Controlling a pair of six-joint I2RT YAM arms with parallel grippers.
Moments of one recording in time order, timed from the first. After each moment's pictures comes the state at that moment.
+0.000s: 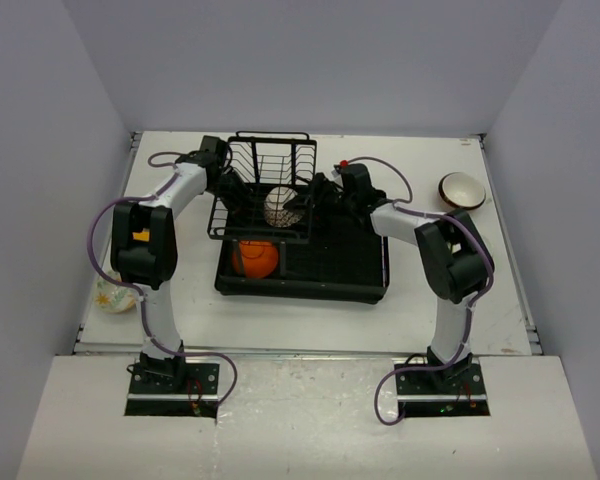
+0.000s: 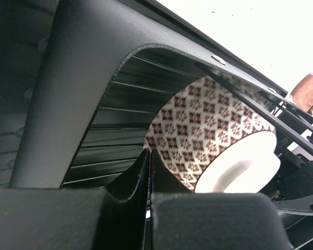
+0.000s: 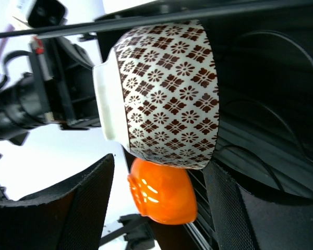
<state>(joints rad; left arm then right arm) -0.18 2.02 1.59 -0.74 0.45 -0.85 0.47 1.96 1.22 0.19 -0.57 1.17</state>
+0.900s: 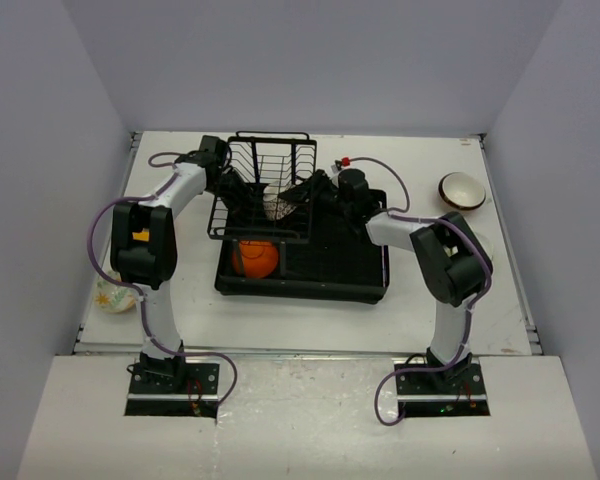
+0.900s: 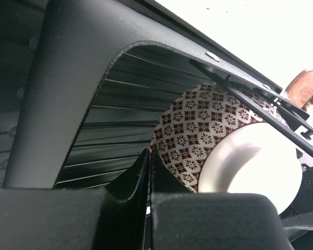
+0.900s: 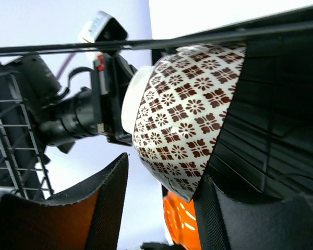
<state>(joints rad) -0.18 2.02 1.59 -0.74 0.47 -0.86 0.52 1.94 1.14 0.50 -0.45 1.34</state>
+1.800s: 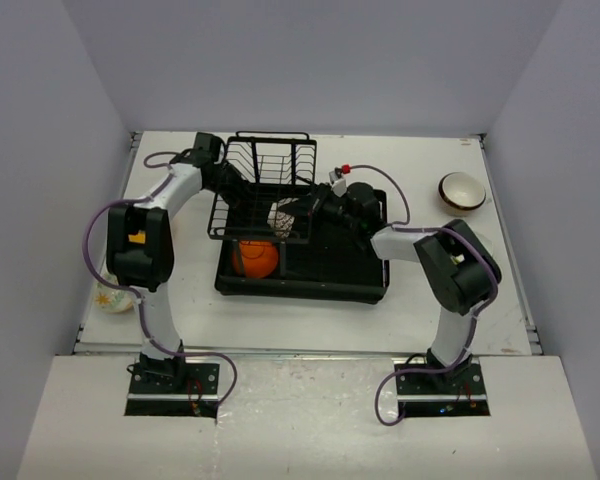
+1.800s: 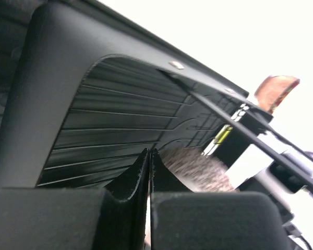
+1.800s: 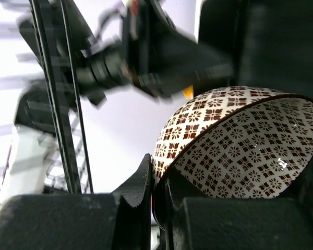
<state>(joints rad) -0.16 2.00 1.57 -0.66 0.50 -0.92 0.54 1.91 0.99 0.83 -0.52 1.44</state>
